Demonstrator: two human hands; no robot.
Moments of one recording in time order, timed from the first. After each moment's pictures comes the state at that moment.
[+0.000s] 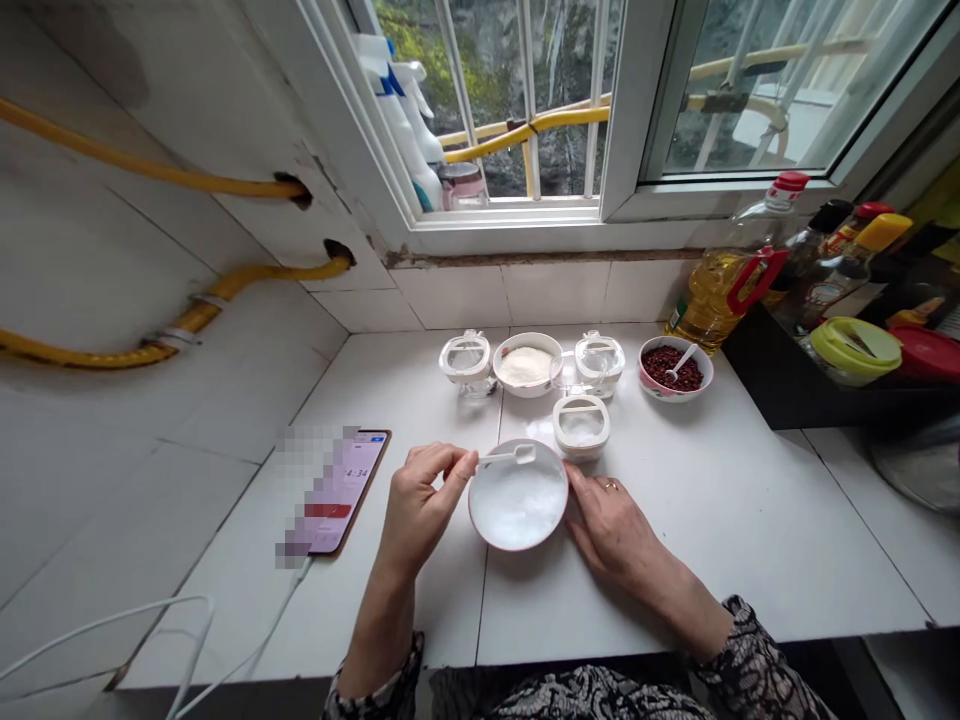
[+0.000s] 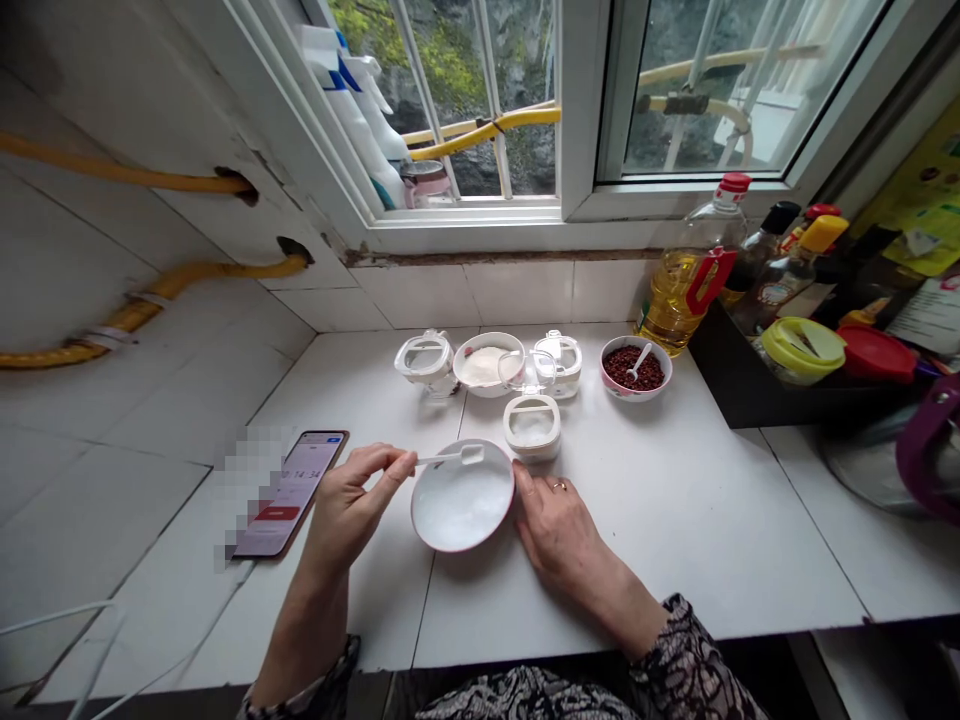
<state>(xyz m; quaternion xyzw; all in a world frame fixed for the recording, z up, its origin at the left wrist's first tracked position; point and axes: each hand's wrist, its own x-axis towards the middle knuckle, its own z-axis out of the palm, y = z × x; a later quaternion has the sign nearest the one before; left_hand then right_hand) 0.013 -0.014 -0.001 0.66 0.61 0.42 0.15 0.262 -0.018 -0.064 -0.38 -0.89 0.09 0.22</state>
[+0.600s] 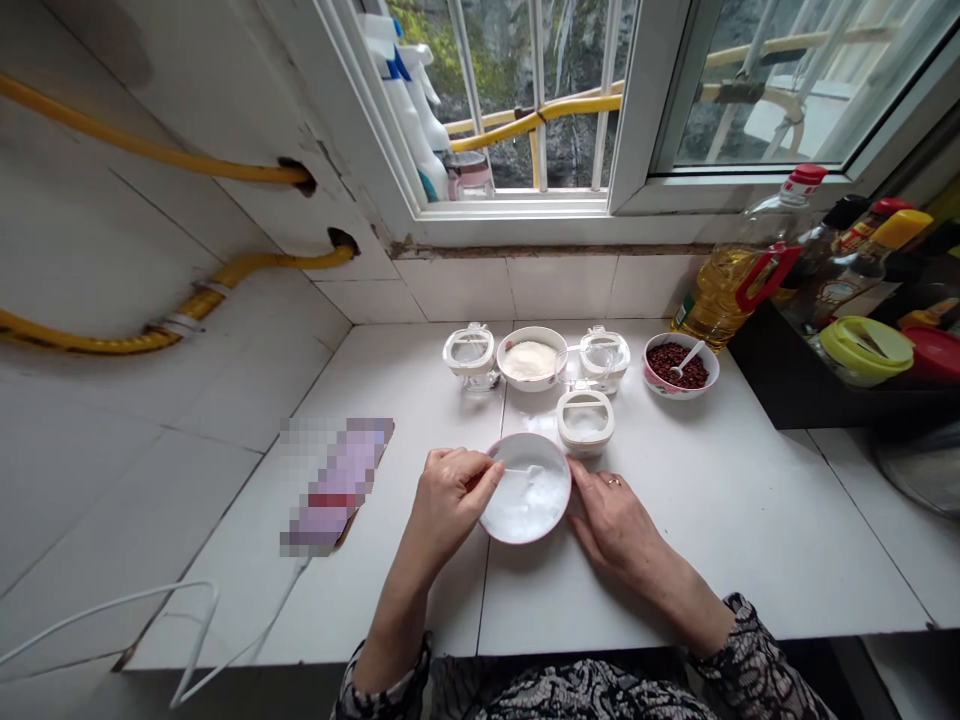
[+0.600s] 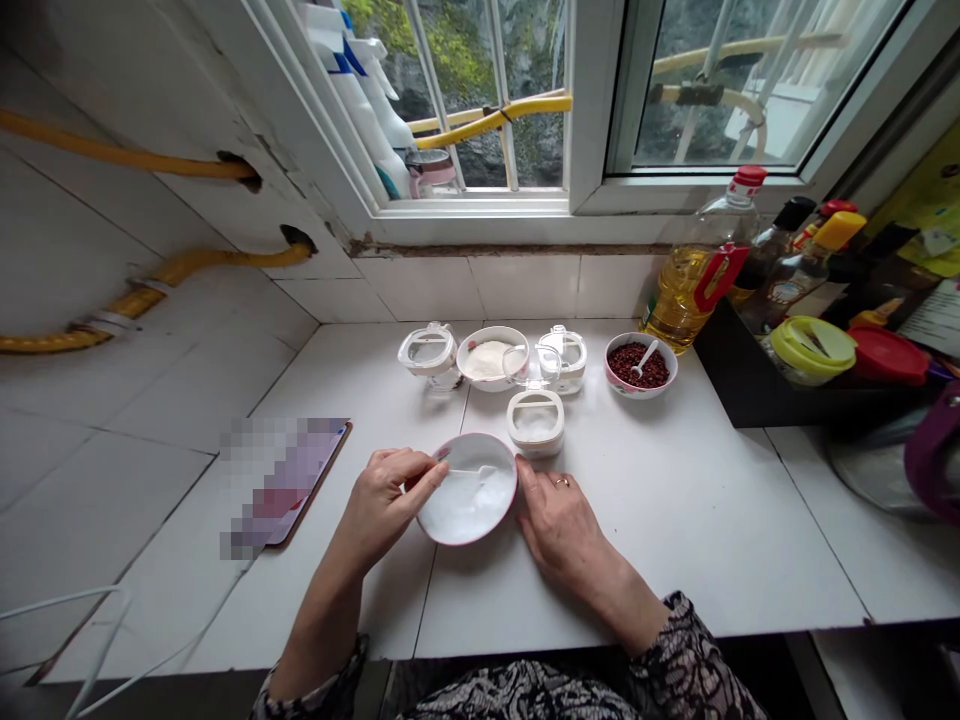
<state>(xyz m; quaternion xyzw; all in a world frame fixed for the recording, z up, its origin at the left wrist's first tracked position) 0.024 -0.016 -0.015 0.71 0.61 0.33 0.15 0.262 -0.017 -0.064 -0.38 -0.89 0.09 0.22</state>
